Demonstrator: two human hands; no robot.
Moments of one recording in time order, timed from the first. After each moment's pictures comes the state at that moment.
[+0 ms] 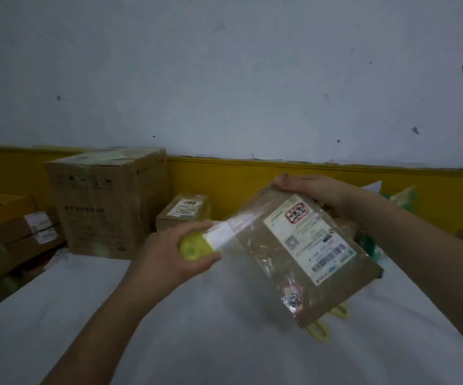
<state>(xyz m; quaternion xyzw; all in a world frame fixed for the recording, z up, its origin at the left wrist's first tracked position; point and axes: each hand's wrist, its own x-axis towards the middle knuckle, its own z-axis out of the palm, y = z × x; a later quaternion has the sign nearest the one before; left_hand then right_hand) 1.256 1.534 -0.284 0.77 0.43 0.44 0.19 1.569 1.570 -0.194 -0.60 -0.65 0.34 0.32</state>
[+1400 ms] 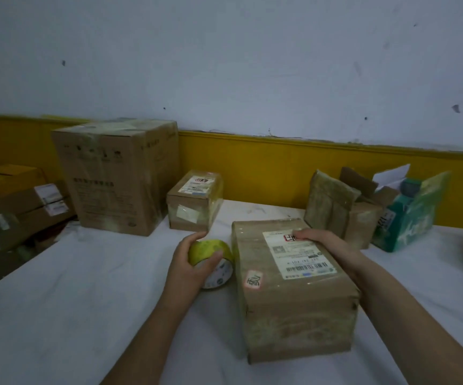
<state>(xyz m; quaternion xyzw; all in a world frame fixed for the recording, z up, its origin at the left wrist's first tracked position) 1.269 1.579 -0.402 0.60 0.49 0.53 0.35 1.534 1.537 -0.301 -0.57 -0.39 0.61 0.39</state>
